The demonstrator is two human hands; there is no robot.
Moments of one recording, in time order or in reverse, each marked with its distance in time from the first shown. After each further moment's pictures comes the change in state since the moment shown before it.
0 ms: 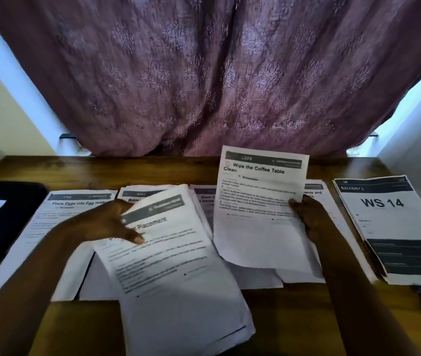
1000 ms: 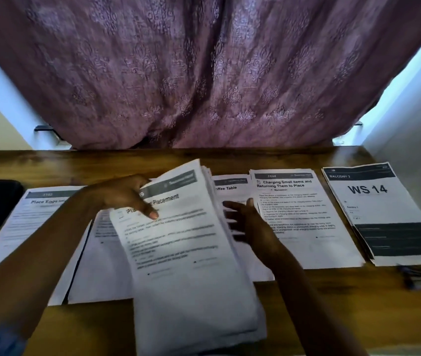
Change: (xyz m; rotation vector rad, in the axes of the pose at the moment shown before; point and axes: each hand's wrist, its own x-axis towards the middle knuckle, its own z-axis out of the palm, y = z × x) left_hand 0.062 0.023 -0.009 -0.128 -0.236 0.089; right_hand -0.088 0.019 0.088 -0.055 -0.411 0.045
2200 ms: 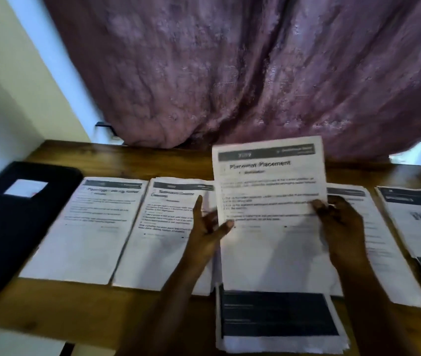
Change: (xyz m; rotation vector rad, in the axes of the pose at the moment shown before) left_hand 0.026 -0.017 0.153 -0.729 0.716 0.203; right_hand -0.005 -0.045 -0.029 -0.302 0.620 -0.276
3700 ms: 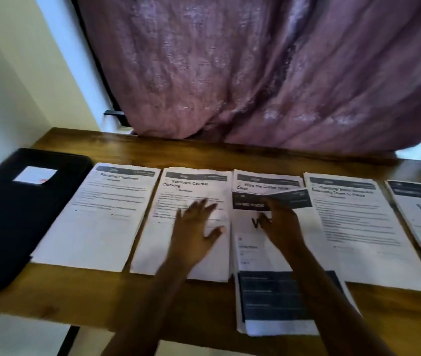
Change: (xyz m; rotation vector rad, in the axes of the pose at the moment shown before) left_hand -0.005 -0.015 -0.076 1.227 0.039 0.328; right_hand -0.023 0.048 0.115 -0.752 -0.289 -0.363
